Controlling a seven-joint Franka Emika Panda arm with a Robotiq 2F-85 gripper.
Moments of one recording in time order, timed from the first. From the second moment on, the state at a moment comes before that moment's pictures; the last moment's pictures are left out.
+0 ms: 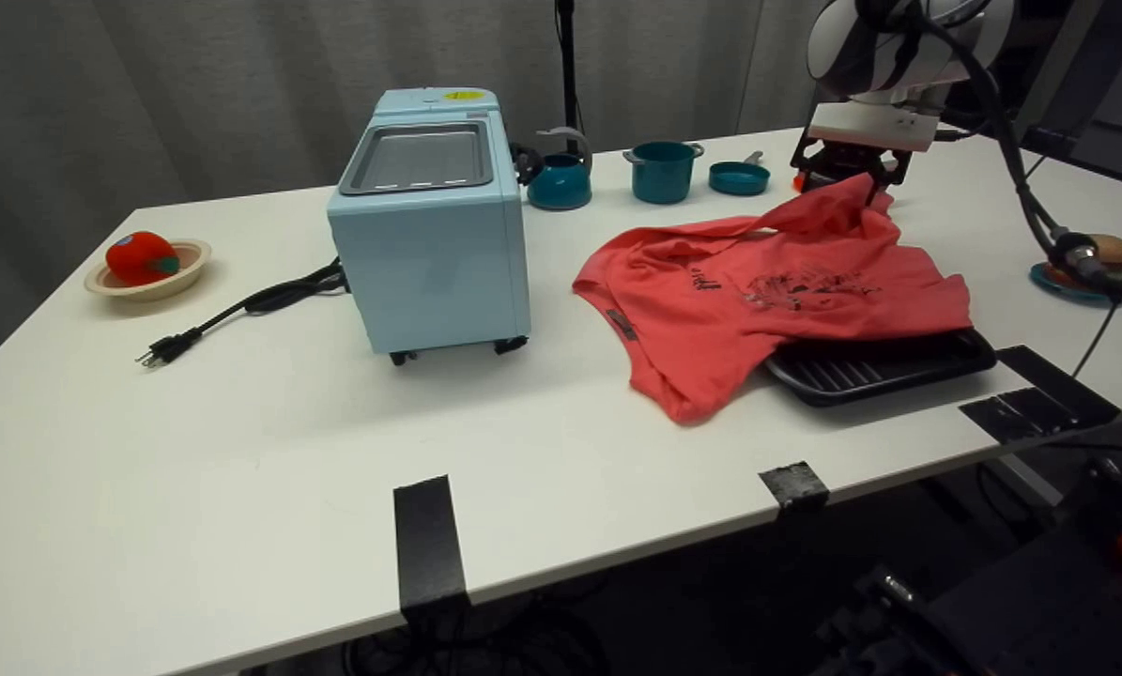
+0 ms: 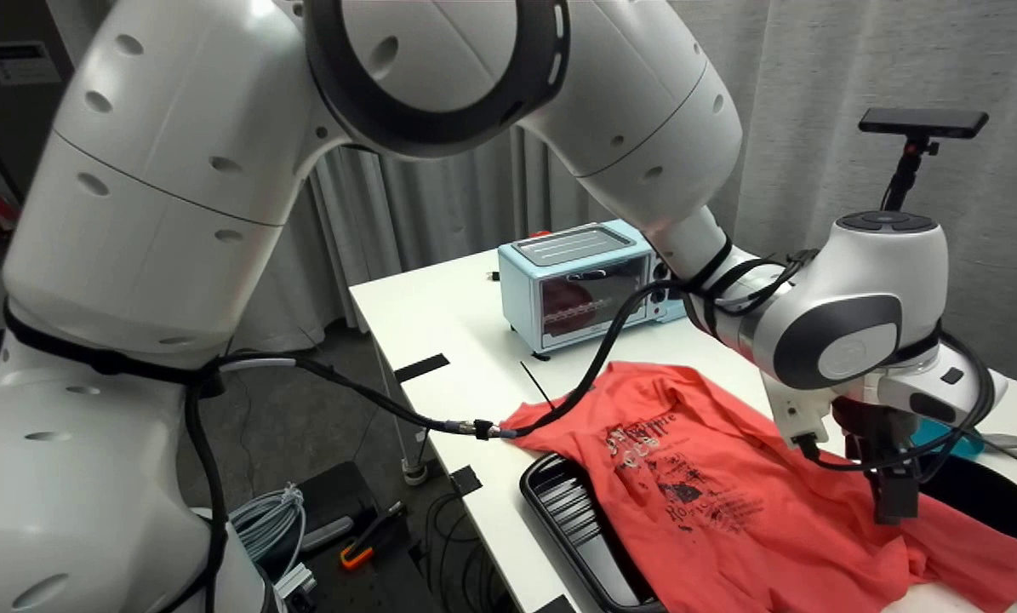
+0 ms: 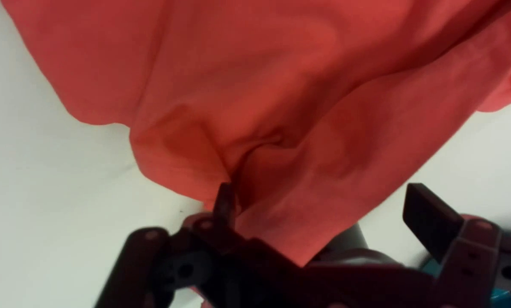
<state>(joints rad) -0.16 0.66 -0.24 -1.79 0.09 2.67 0.49</state>
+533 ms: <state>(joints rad) -0.15 0.73 -0.25 -1.69 0.09 2.67 0.50</state>
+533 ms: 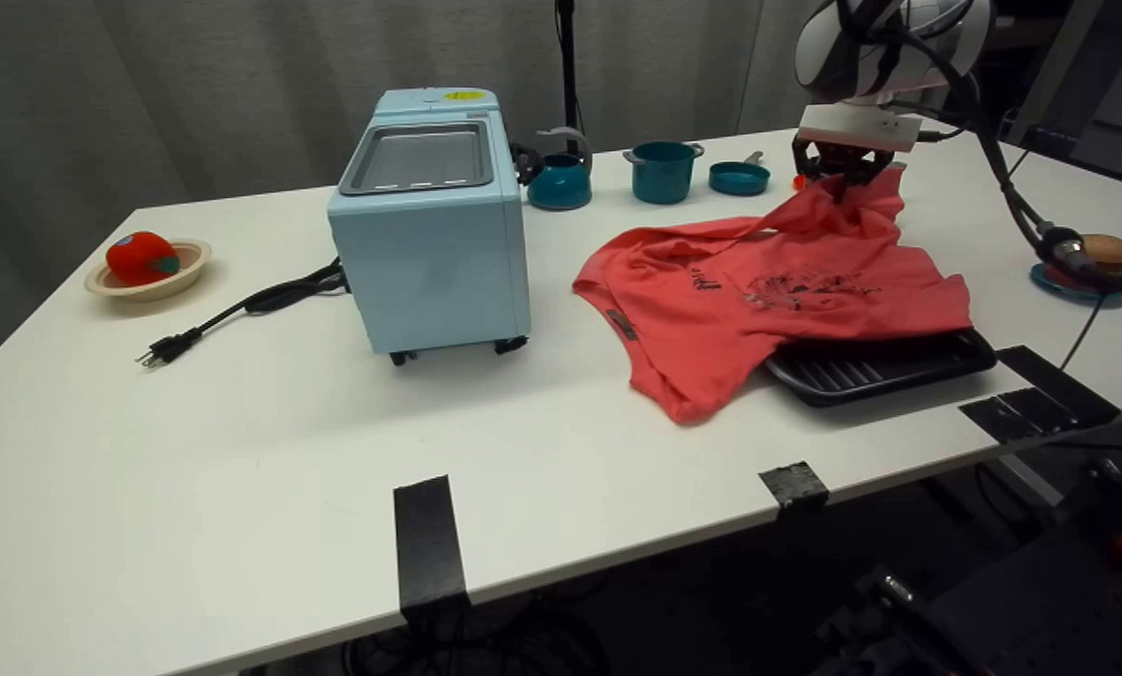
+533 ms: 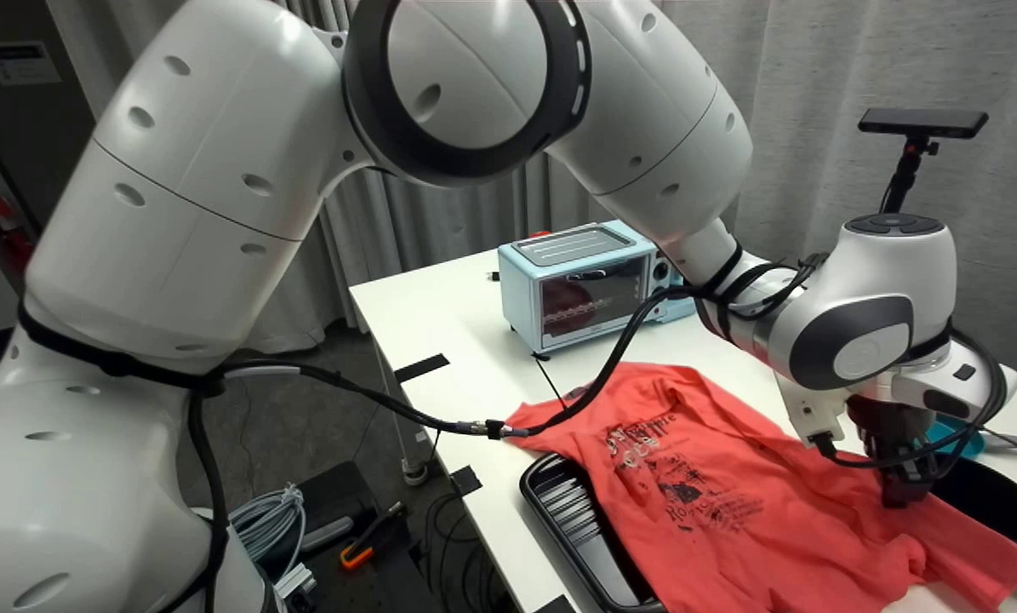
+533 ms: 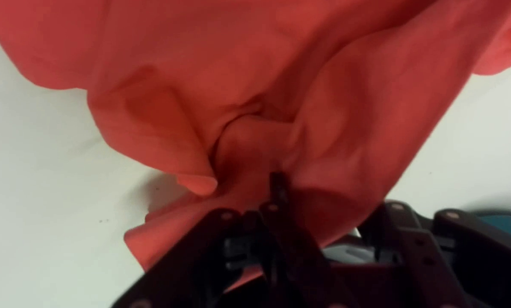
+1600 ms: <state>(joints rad) -0.15 0.46 -0.19 -1.89 0.11 2.72 0.36</state>
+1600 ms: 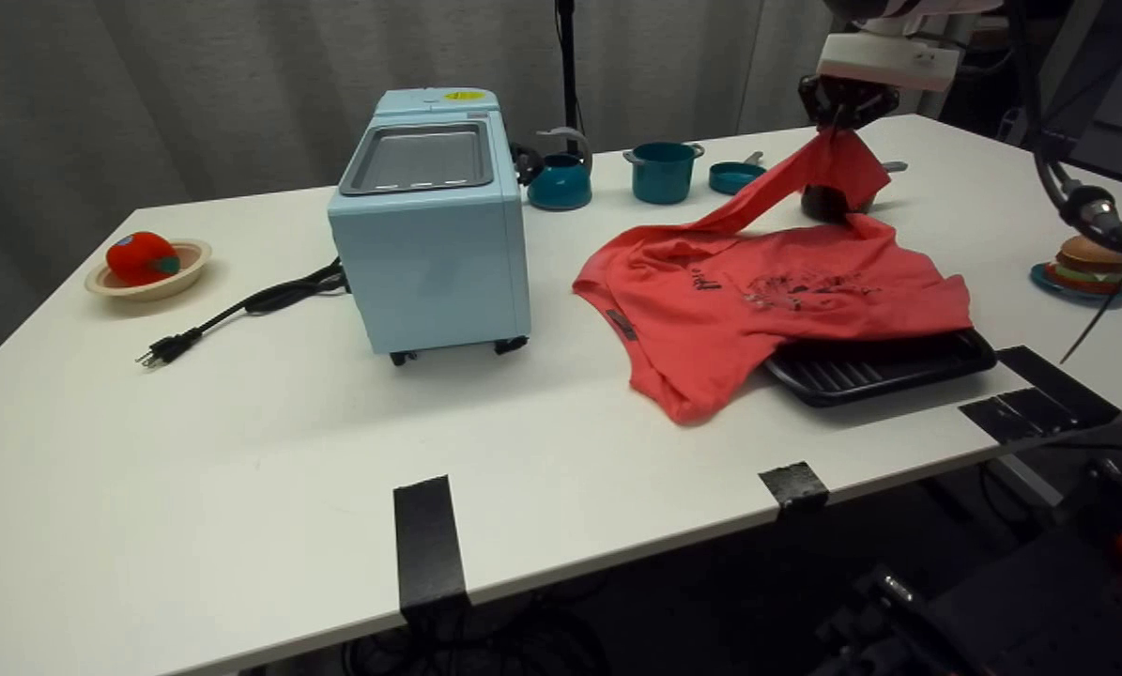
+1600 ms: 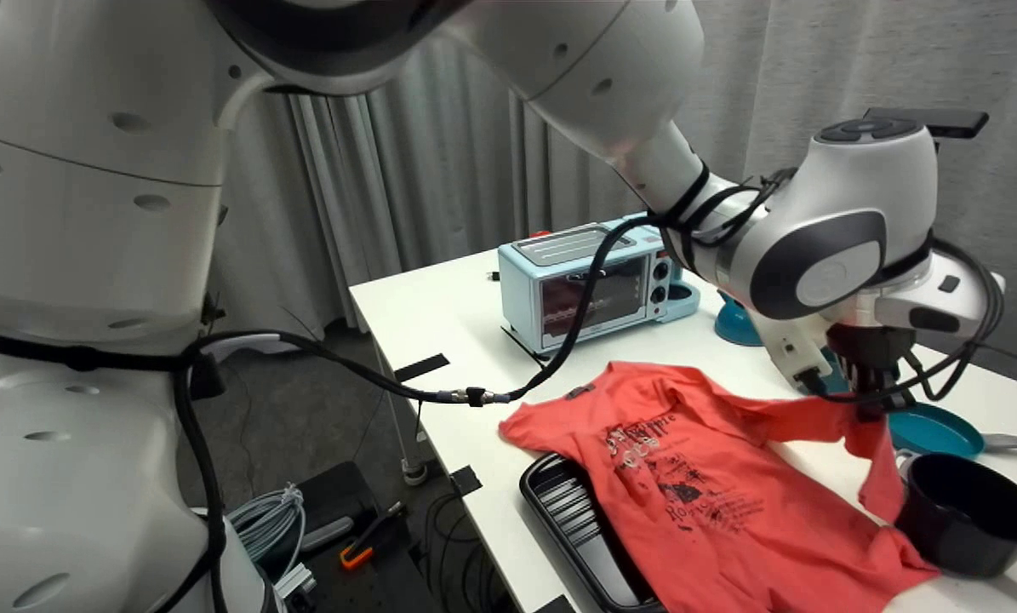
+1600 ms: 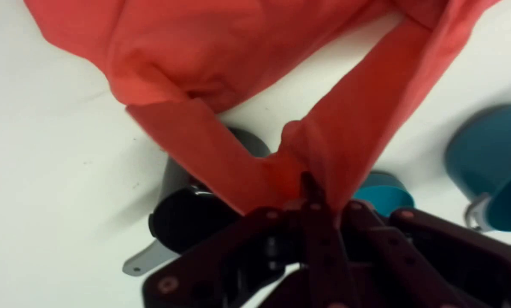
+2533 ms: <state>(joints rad) -0.15 0.10 0.17 -2.23 0.52 2.73 -0.18</state>
